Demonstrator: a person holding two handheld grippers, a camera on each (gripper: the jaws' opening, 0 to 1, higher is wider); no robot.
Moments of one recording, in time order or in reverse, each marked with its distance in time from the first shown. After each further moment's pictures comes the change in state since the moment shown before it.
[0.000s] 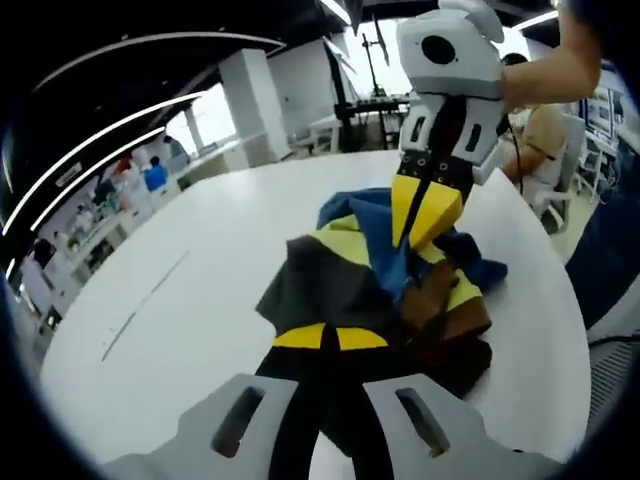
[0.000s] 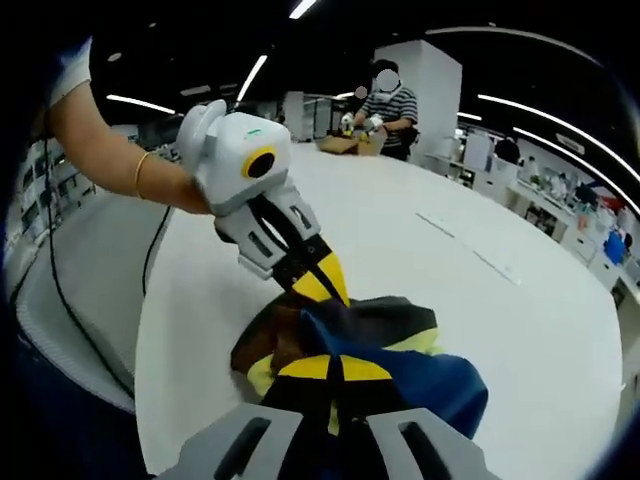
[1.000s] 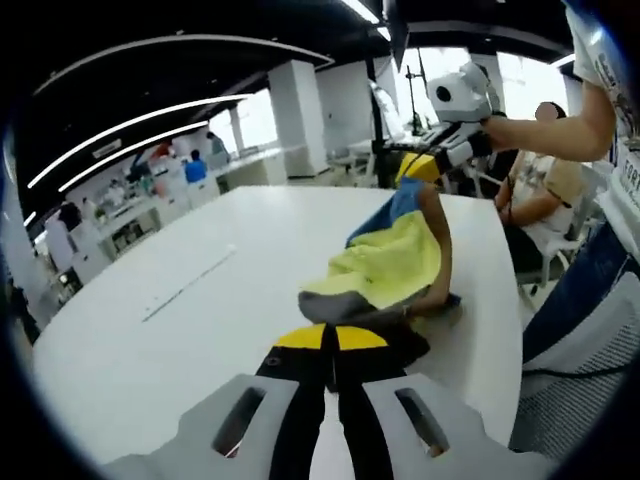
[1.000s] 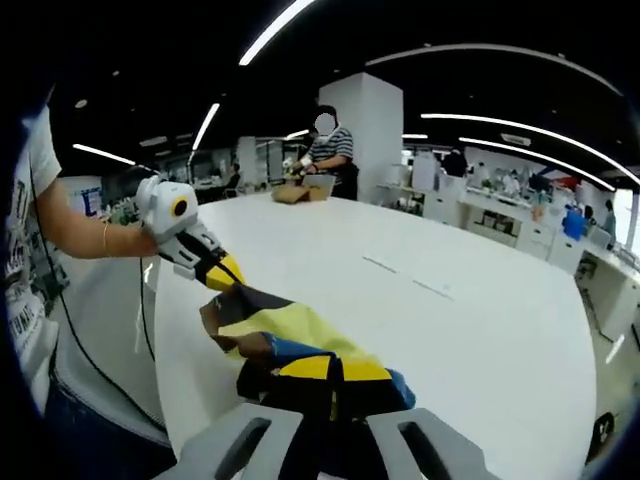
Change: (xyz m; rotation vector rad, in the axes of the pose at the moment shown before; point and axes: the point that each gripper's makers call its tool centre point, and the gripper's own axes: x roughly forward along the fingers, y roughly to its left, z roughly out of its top) left arm -0.111 -0.004 0.024 -0.147 -0.072 0.123; right arm -0.098 -0.028 0.039 0.138 -0.160 -0.164
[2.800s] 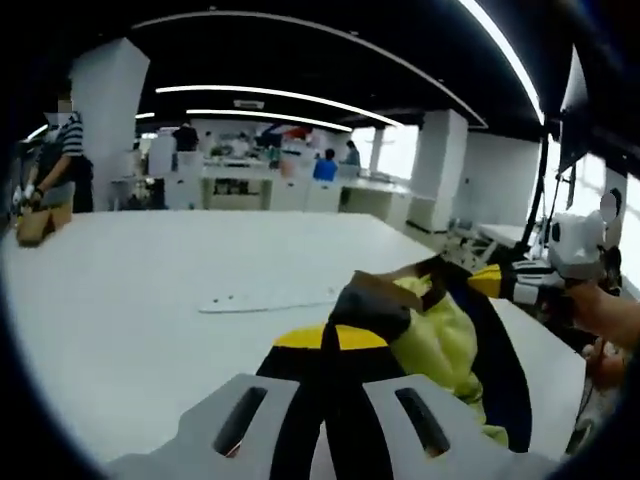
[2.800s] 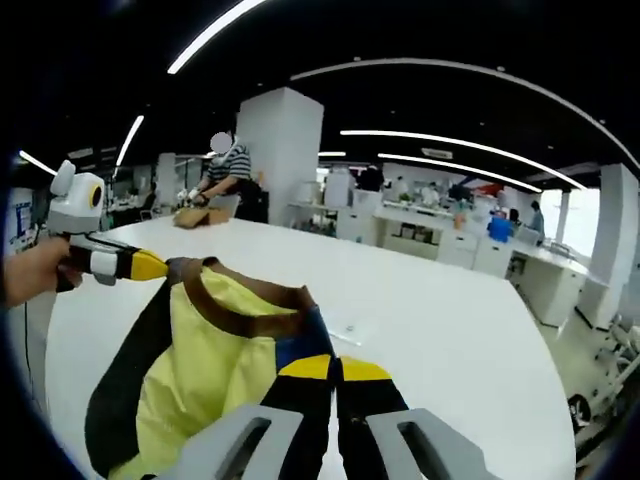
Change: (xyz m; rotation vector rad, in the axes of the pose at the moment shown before) left arm 0.075 0.175 0.037 -0.520 -0.155 0.470; right arm 0.120 -0.162 0.037 0.071 -0.068 -0.388
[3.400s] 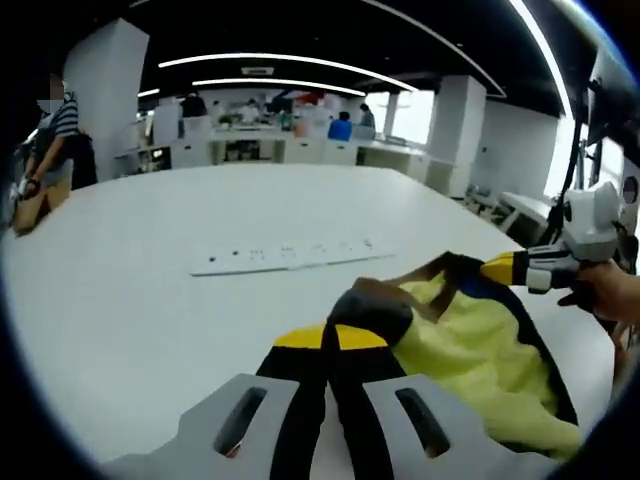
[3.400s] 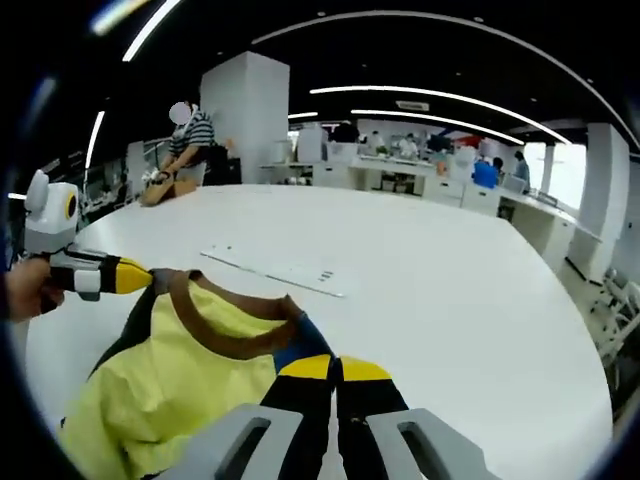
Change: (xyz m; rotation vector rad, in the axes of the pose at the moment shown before) left arm 0.075 0.034 -0.068 0.032 0.173 0.046; right arm 0.078 -0.023 -0.075 0.109 0.182 -0.058
